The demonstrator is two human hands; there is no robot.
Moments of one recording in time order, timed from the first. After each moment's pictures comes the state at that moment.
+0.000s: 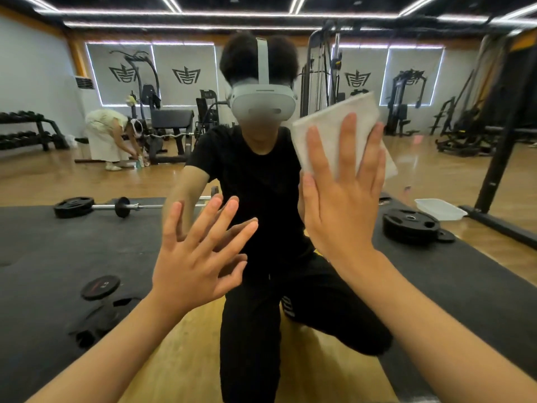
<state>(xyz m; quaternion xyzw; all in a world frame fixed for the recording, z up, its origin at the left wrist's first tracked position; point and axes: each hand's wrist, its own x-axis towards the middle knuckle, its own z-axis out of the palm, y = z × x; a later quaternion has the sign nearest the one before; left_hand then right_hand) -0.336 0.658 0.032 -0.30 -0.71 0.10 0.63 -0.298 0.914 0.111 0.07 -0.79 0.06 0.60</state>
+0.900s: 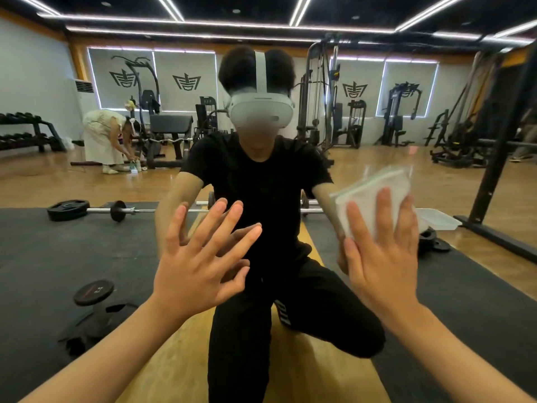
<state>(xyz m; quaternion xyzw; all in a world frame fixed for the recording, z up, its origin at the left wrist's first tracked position) -0.333 0.660 0.034 -0.31 -0.71 0.09 0.63 -0.279 0.979 0.039 0.07 -0.83 0.01 0.55</state>
